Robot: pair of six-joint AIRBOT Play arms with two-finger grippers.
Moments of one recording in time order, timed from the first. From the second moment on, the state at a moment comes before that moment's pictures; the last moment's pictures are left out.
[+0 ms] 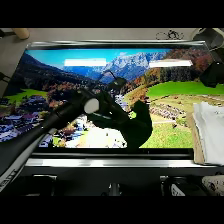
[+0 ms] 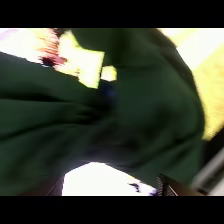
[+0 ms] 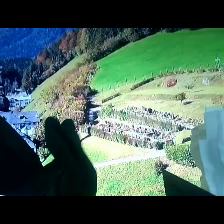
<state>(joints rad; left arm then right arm) -0.77 -1.50 1.54 1.44 -1.11 -1.74 -0.06 -1.04 1.70 -1.50 1.57 1.65</state>
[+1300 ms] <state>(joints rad) -0.25 -1.65 1.25 0.92 -0.95 -1.64 -0.06 -1.48 0.95 -1.12 1.23 1.55</state>
